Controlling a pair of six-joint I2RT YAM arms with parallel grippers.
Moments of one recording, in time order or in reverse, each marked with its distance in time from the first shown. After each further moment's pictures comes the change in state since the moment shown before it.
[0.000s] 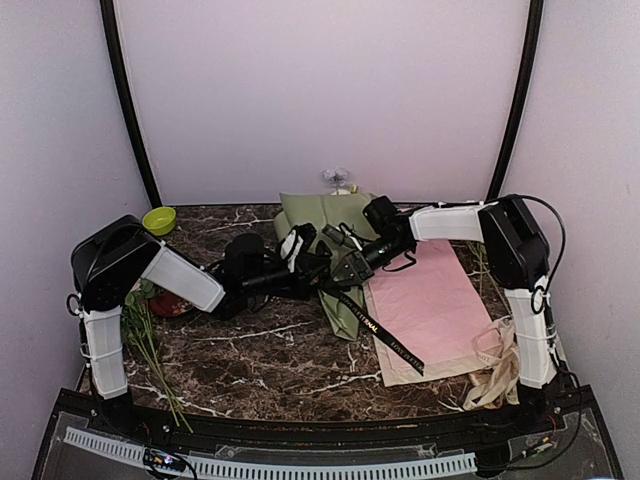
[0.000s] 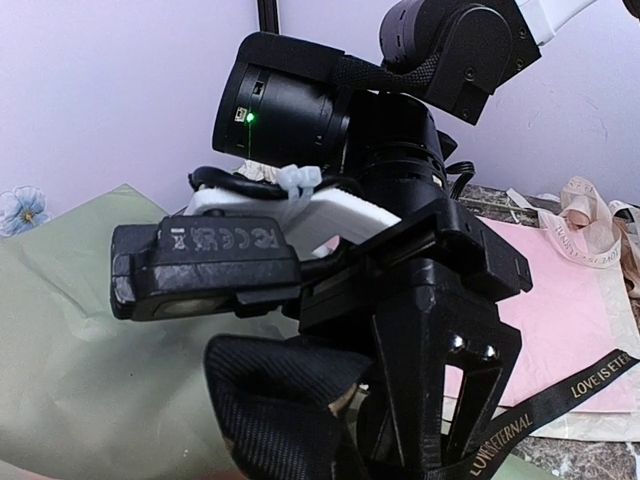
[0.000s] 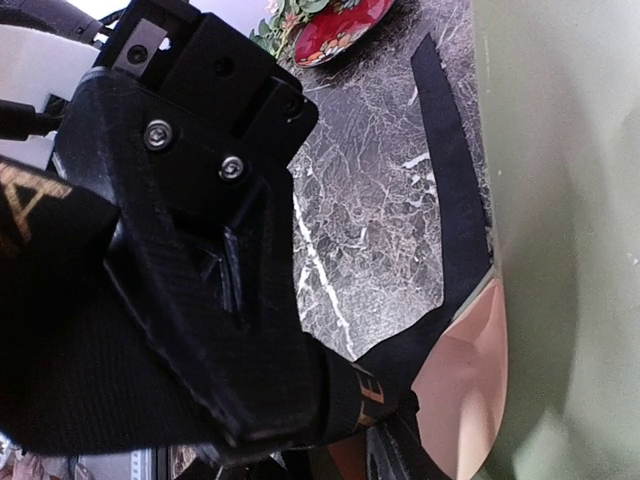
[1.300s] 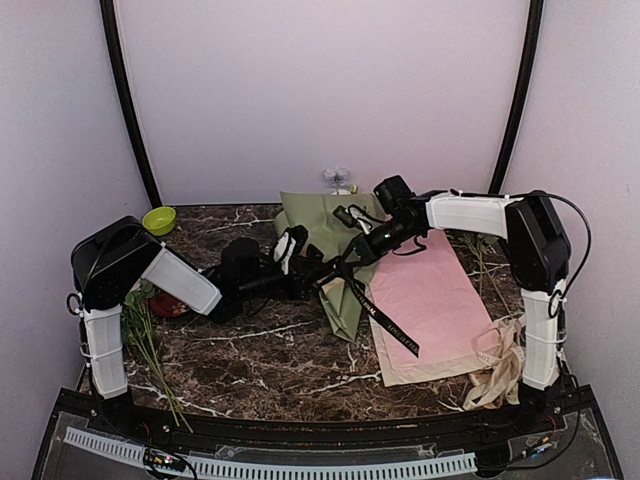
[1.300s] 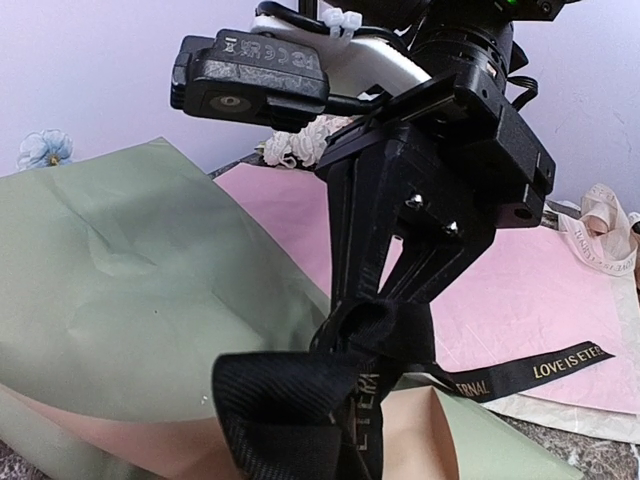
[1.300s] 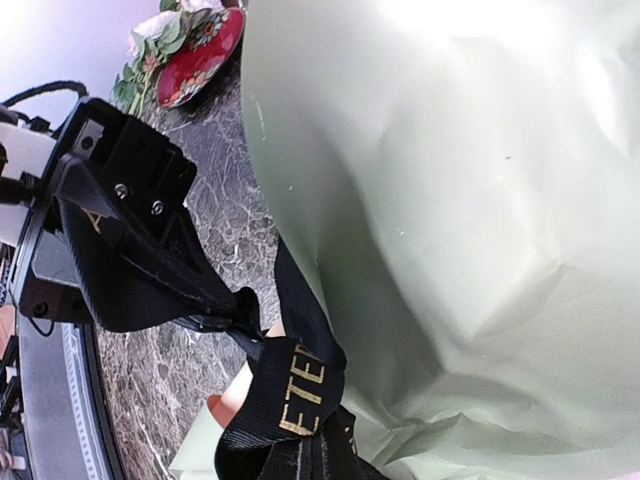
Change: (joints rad) left arm 0.021 0.005 -0.045 0.019 -0.049 -0.078; right arm -0.025 -0.139 -0.030 0.019 0.356 0.146
